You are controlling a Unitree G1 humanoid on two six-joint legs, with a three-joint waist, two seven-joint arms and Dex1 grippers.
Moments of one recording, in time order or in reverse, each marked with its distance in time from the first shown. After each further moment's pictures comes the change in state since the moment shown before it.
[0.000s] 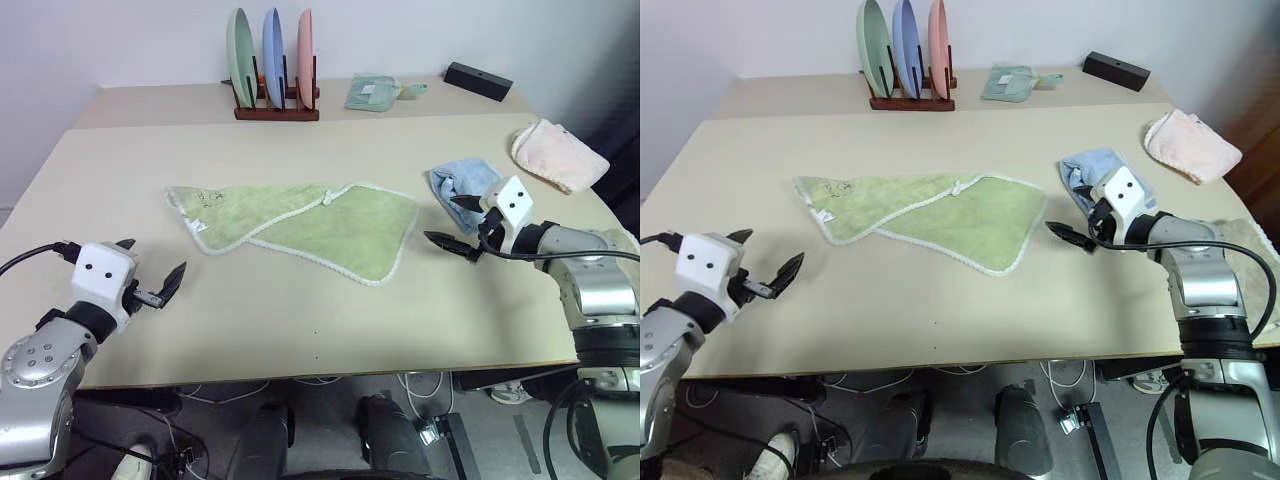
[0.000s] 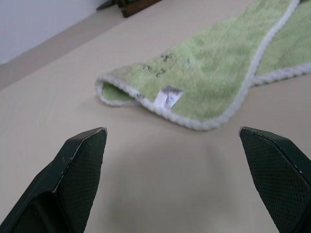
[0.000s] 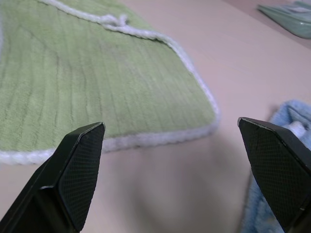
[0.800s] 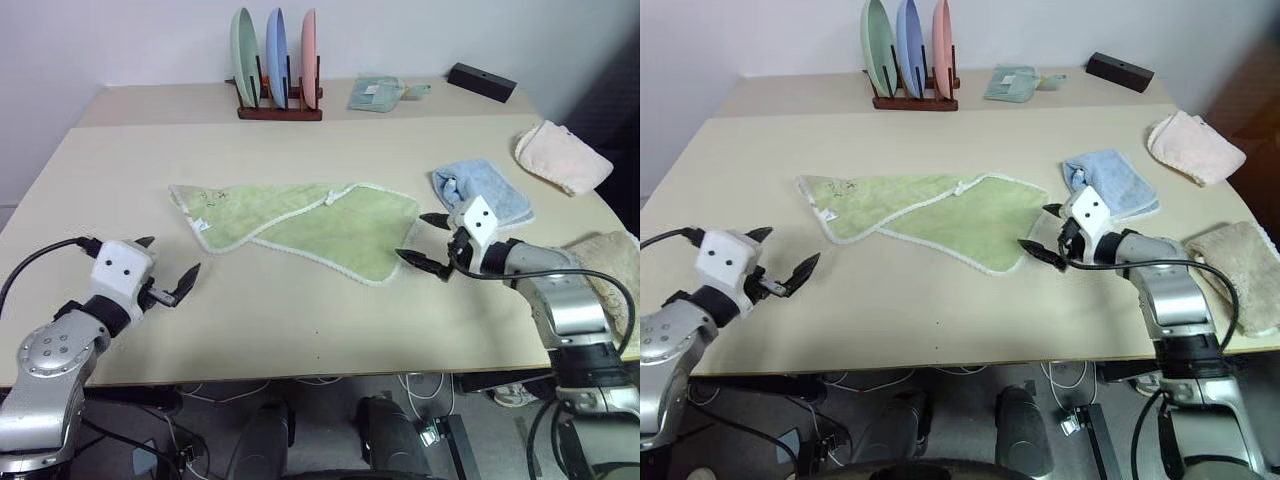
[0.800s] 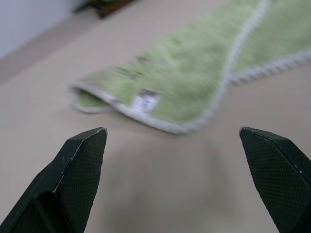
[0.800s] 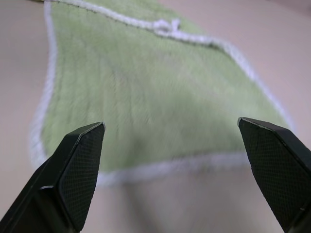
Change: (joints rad) left arm -0.026 0.055 -0.110 0.053 0.043 -0.028 -0.073; right arm 0.132 0.061 0.030 -0.195 0.050 0.115 -0.033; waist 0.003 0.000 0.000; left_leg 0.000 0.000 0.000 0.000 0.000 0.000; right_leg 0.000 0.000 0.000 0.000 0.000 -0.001
